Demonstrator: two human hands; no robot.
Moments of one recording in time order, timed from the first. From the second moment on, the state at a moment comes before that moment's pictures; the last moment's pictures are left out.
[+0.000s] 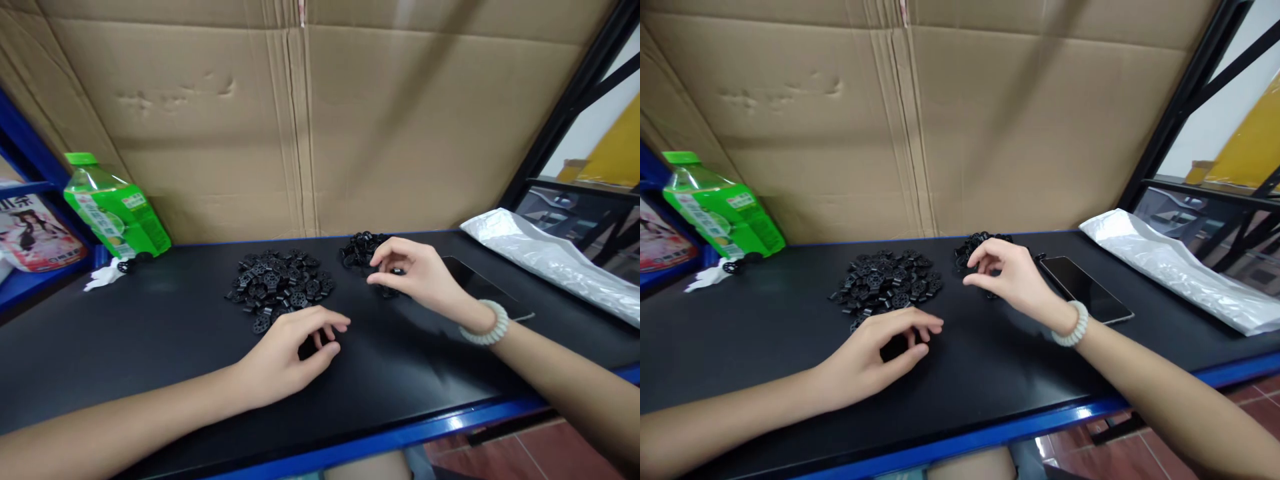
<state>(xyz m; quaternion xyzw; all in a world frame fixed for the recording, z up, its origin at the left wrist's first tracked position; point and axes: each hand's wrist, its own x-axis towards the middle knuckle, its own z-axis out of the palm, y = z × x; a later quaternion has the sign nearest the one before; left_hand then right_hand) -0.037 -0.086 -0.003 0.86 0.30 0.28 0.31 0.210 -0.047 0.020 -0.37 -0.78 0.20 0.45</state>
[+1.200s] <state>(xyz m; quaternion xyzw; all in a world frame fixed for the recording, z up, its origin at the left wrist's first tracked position) -0.040 -0.086 0.001 0.76 0.37 0.31 0.43 0.163 -0.082 -0.001 -0.36 -0.71 0.51 0.32</state>
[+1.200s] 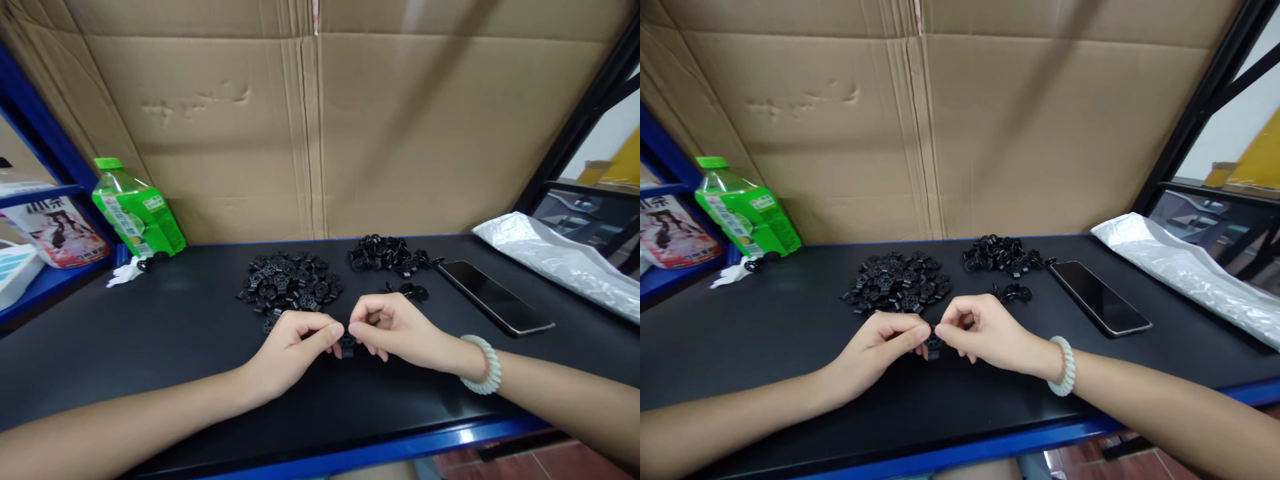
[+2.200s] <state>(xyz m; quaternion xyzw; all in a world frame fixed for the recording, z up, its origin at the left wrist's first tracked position) -0.089 -0.014 0.029 0.74 0.53 0.41 0.09 0.181 -0.072 0.011 -0.37 -0.80 0.36 0.31</state>
